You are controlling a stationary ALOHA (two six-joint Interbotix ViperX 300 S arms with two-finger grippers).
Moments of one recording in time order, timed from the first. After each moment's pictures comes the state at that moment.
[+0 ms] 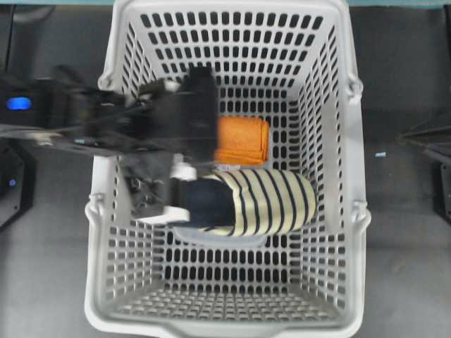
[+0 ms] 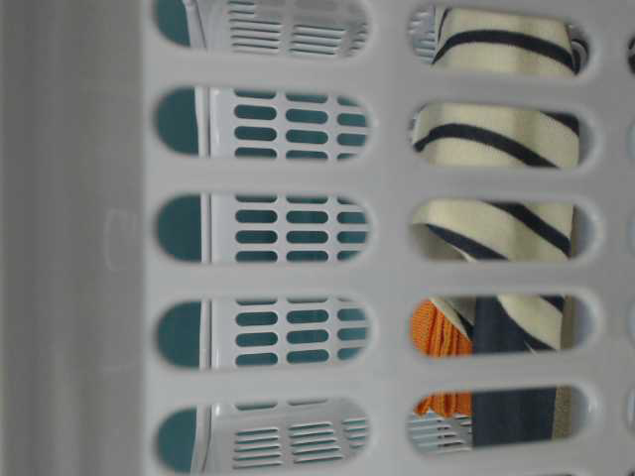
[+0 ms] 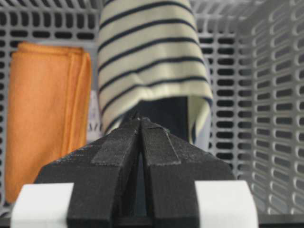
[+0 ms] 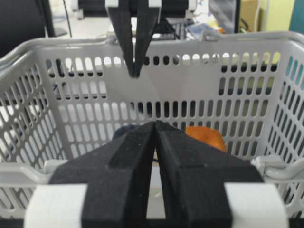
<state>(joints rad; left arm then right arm) -0.07 -0.10 0.11 0.04 0.83 -0.10 0.00 -1.11 1.19 0.02 -0.04 0.01</state>
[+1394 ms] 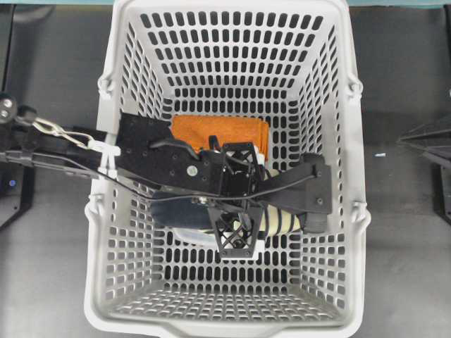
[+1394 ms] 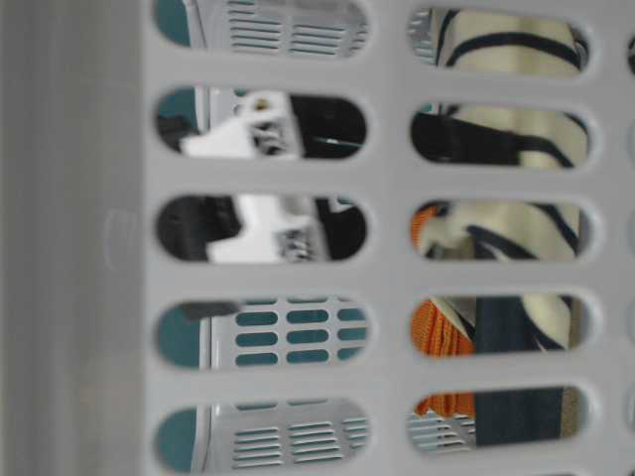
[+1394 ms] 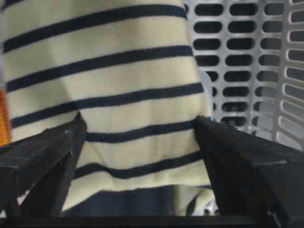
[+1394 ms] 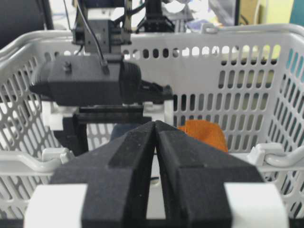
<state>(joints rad) -0.12 0.31 -0.09 0.04 0.97 -0.12 0.00 -1.13 1.22 0.02 -0.05 0.01</state>
